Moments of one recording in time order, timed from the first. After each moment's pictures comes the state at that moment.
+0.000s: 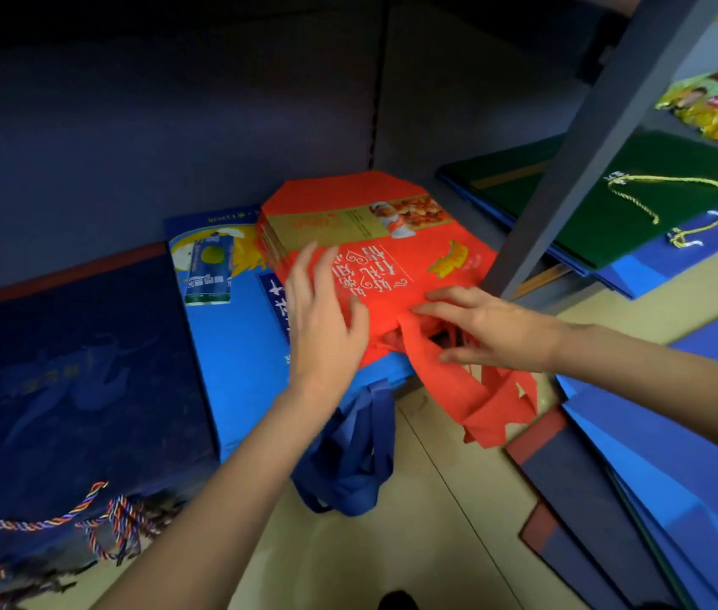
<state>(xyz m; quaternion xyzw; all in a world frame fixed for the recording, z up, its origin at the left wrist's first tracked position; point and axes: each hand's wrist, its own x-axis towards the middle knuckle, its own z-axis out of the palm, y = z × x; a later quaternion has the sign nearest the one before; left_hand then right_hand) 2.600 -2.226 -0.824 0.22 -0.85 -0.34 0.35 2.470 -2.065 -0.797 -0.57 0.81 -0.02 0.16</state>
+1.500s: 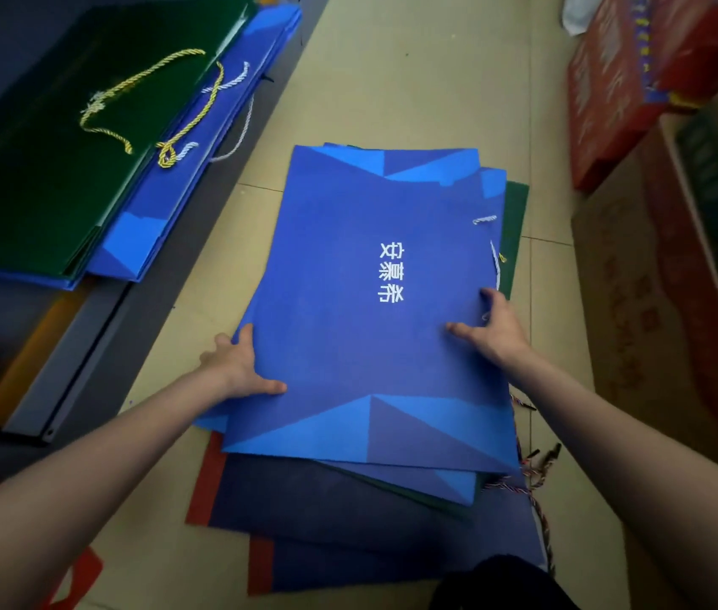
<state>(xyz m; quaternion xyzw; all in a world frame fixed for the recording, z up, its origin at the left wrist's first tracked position) 2.366 -1.914 -0.955 -0.02 -0.93 -0.04 -0.38 2.443 -1.590 -0.961 0.35 0.84 -0.42 0.08</state>
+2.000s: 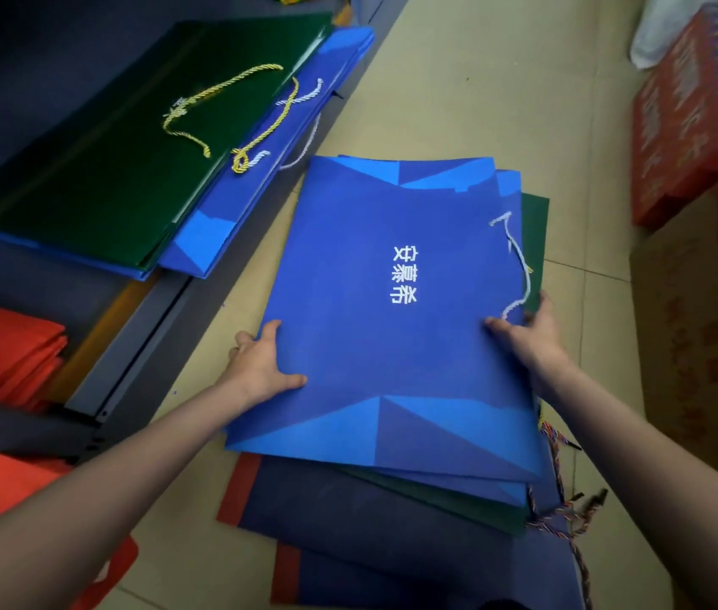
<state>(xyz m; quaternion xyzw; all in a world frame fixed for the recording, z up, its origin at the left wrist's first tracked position) 2.374 -1.931 -0.941 0.02 -0.94 -0.17 -0.28 2.416 -1.611 -0.947 0.38 0.72 -0.58 0.00</state>
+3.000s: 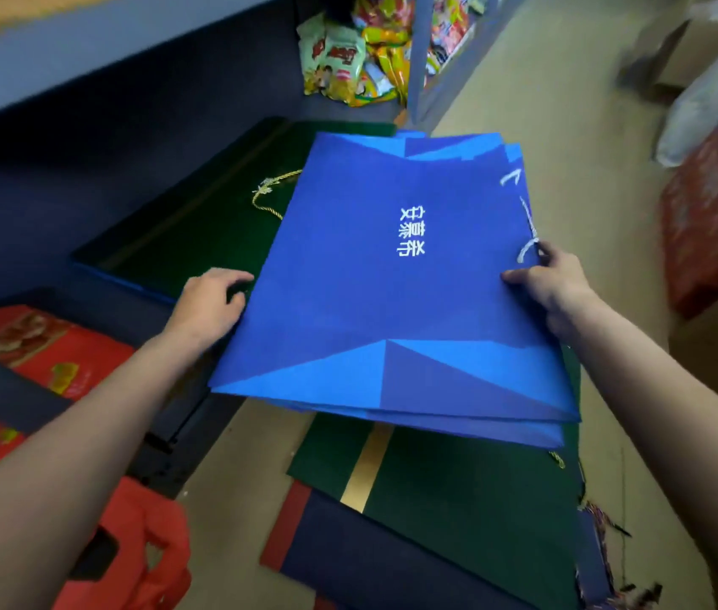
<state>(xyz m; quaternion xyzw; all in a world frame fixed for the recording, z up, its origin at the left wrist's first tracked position) 2.303 -2.029 -0.836 0.00 -0.98 -0.21 0.00 2.335 -1.667 -0.806 0.26 0.72 -0.64 -0.05</state>
